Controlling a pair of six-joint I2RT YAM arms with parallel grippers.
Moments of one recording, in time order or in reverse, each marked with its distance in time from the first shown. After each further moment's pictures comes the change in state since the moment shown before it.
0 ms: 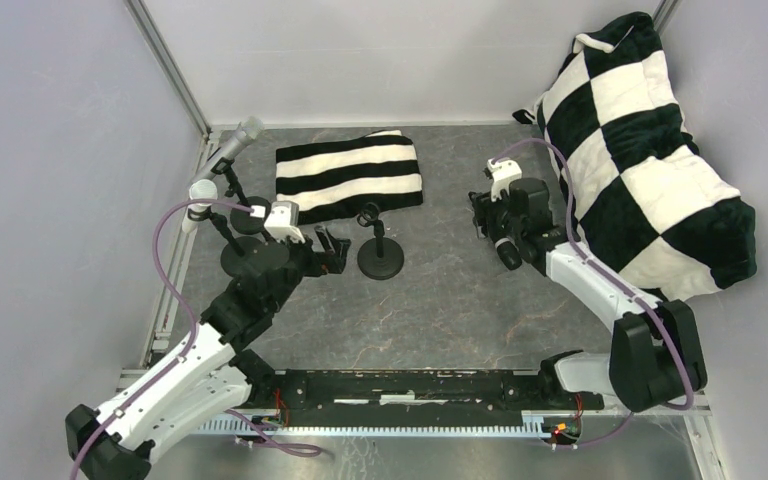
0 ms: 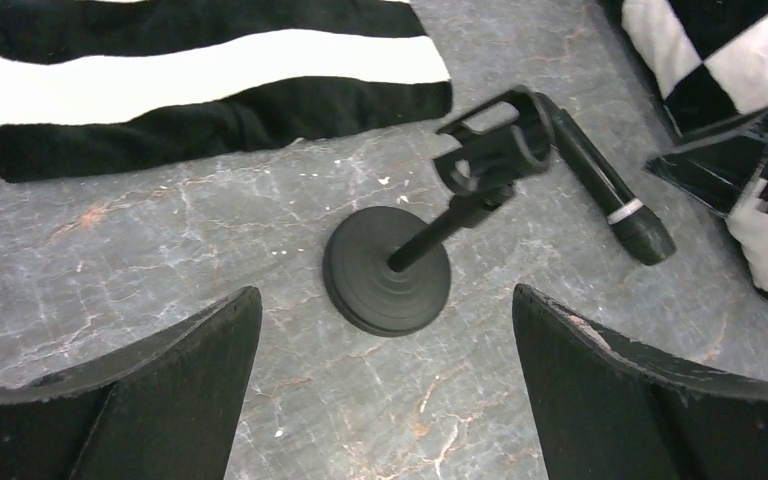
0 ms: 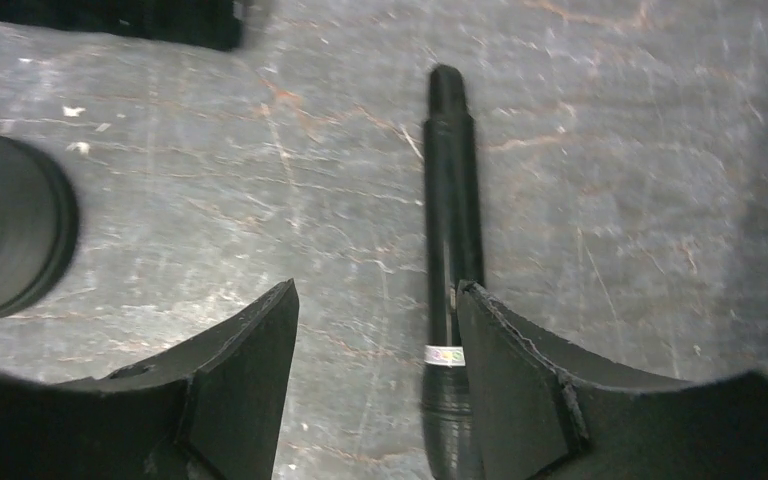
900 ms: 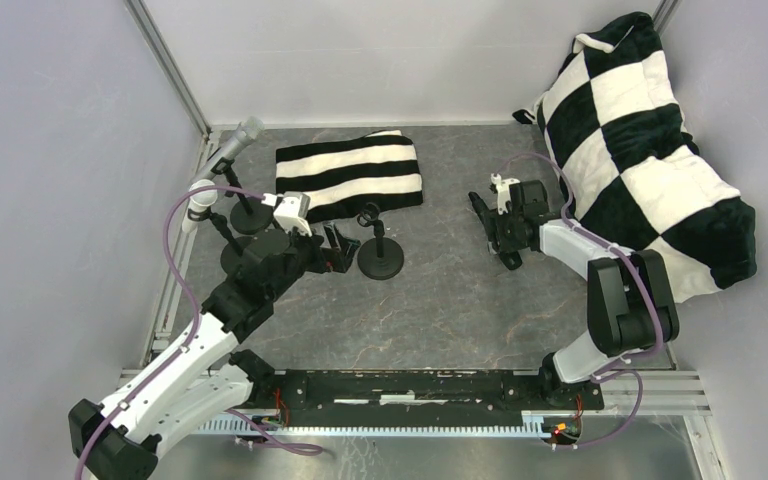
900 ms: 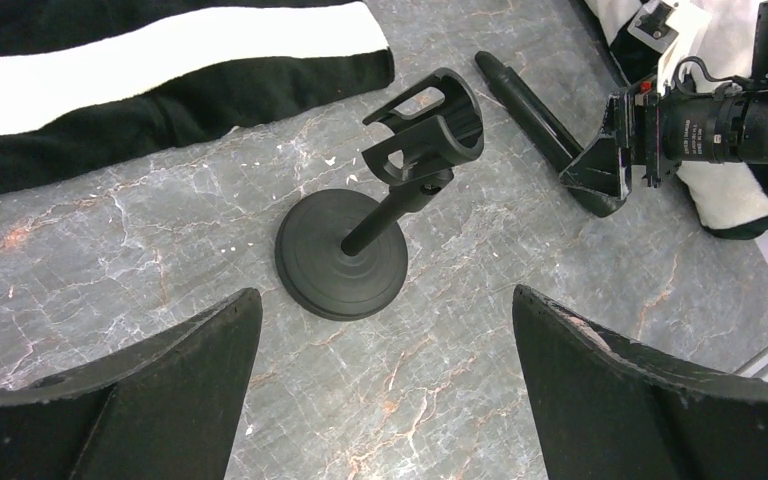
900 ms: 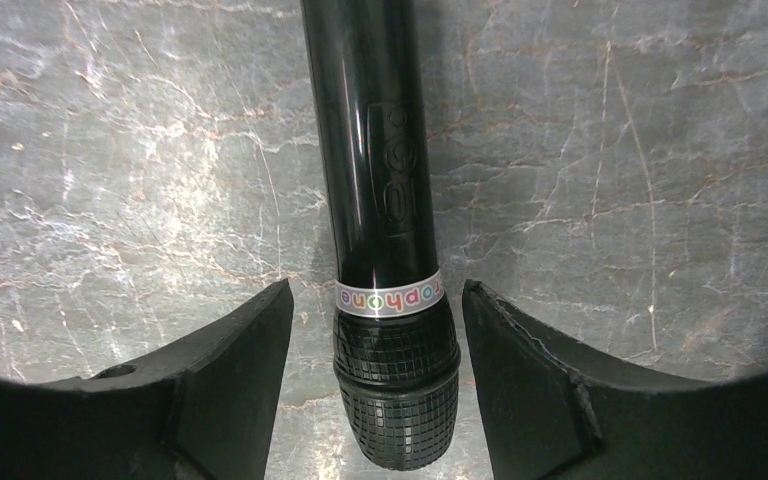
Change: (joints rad) left arm 0.109 0.082 0.074 -0.031 0.252 0.026; right arm -0.165 0.277 0.118 -0.285 -0.010 -0.035
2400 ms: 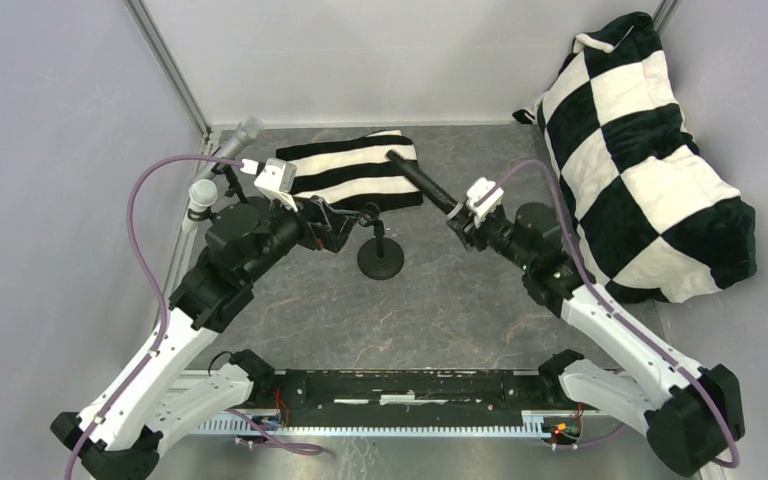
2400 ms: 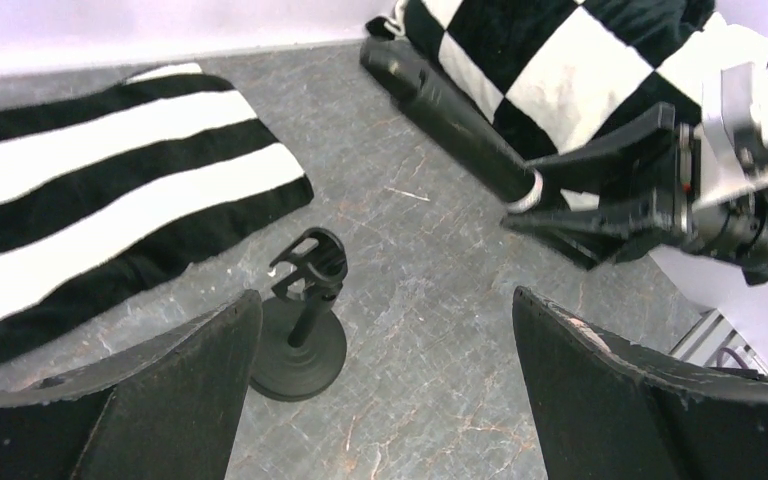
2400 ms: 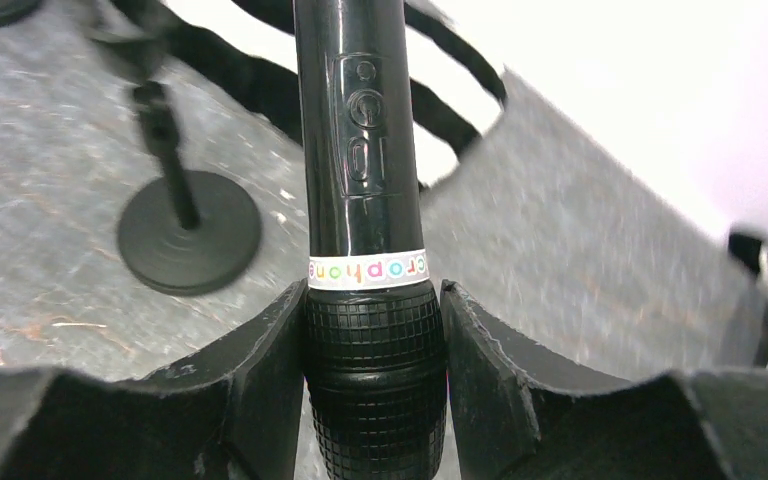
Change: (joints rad) left arm 0.003 0.026 0.296 -0.089 0.109 0.086; right arm 0.267 -0.541 -0.163 0.348 -0.171 -0.190
